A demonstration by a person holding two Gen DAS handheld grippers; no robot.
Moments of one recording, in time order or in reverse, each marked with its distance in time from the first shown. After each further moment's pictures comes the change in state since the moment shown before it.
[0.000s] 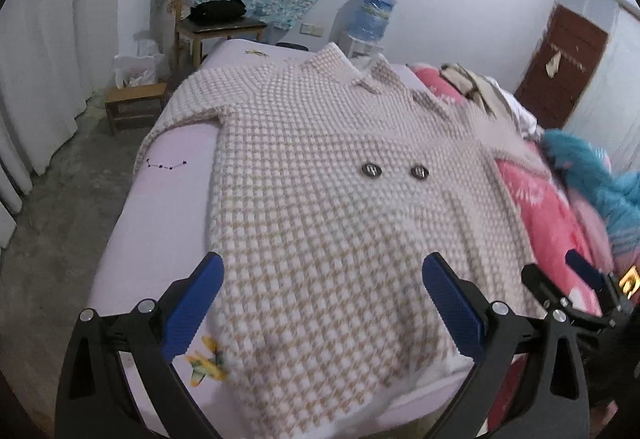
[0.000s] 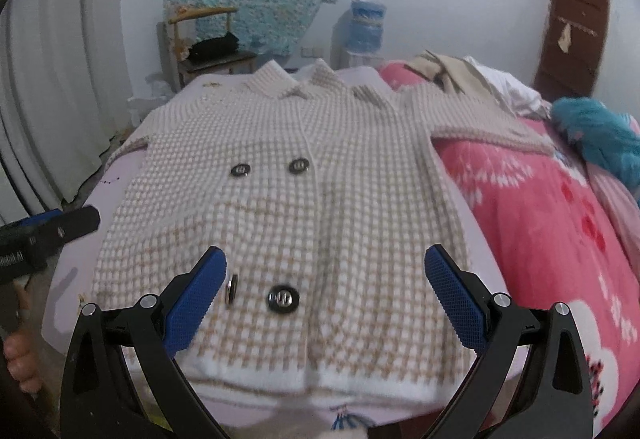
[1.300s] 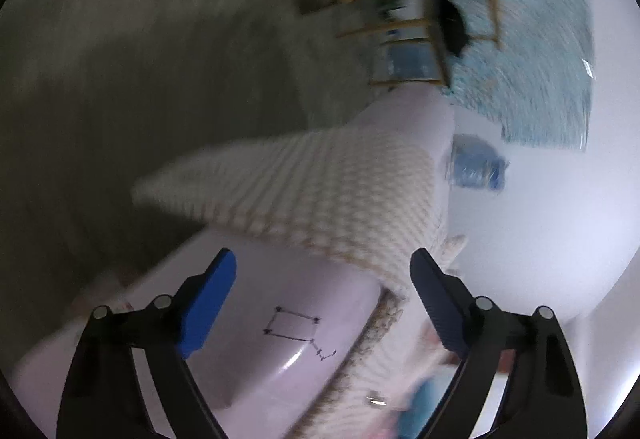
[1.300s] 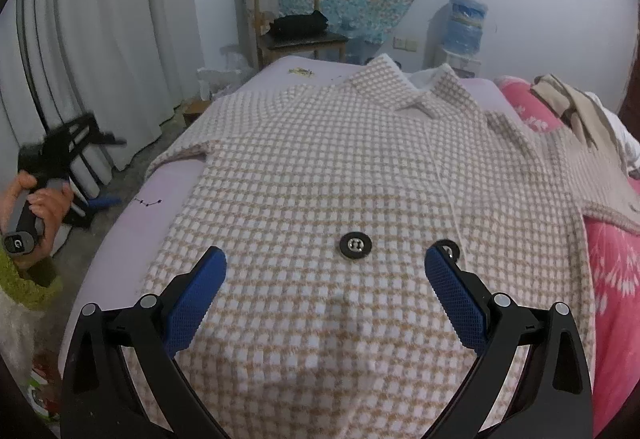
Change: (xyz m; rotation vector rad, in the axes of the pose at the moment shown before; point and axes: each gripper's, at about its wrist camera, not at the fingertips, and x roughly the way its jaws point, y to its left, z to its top) left arm 0.135 0.327 0.049 -1.226 0.127 -0.295; right arm 0.110 0.092 0.072 -0.166 0.072 0.256
